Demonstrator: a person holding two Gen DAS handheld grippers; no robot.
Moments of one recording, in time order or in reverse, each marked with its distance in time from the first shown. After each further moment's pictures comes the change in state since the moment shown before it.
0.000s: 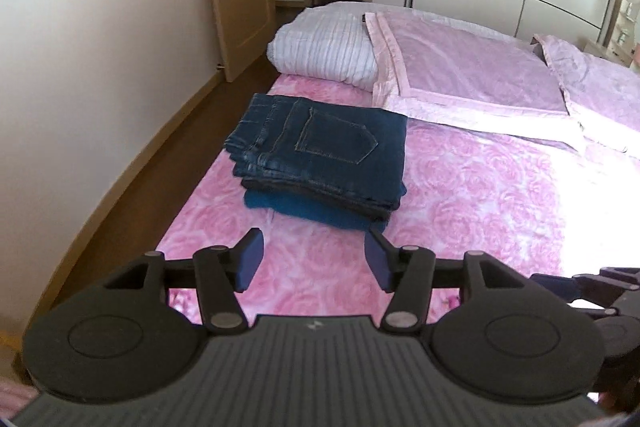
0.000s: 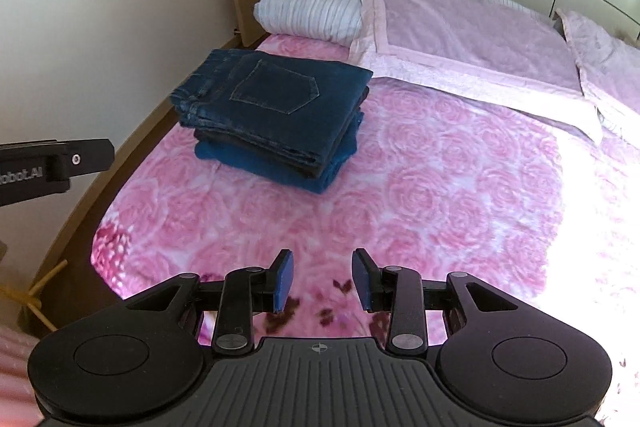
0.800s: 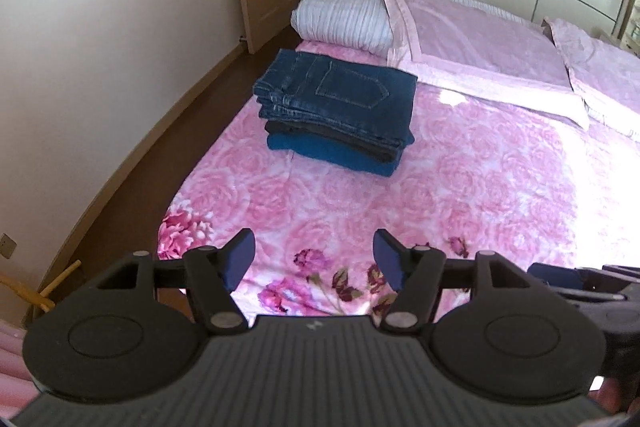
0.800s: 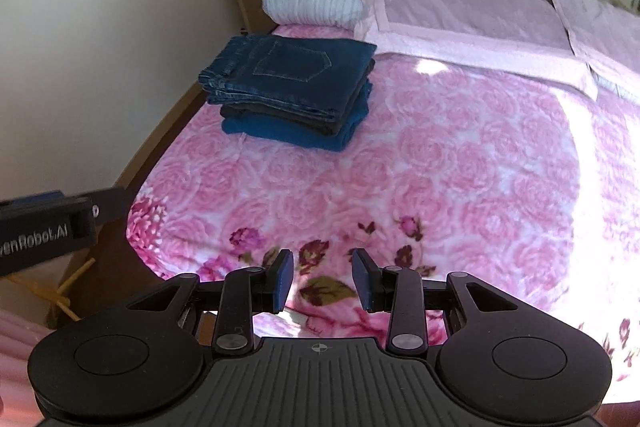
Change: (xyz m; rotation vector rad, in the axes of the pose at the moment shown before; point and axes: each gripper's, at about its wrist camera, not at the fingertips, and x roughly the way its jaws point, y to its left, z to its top) left arm -0.048 0.013 -0.067 -0.036 0.086 0.021; right arm -0.047 0.020 -0.060 0.104 0.020 0.052
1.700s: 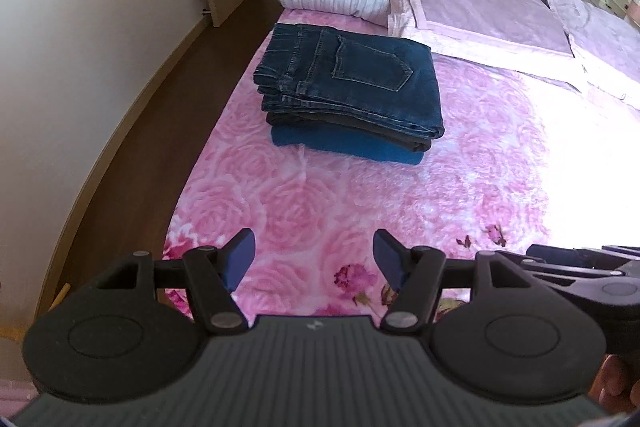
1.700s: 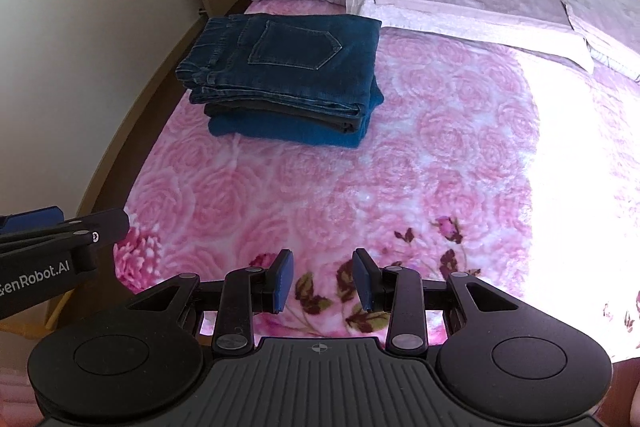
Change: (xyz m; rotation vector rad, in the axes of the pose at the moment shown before) left arm 0.099 0.084 0.058 0.102 0.112 -0.106; right arm 0.093 0.081 0.063 0.100 0.087 -0.120
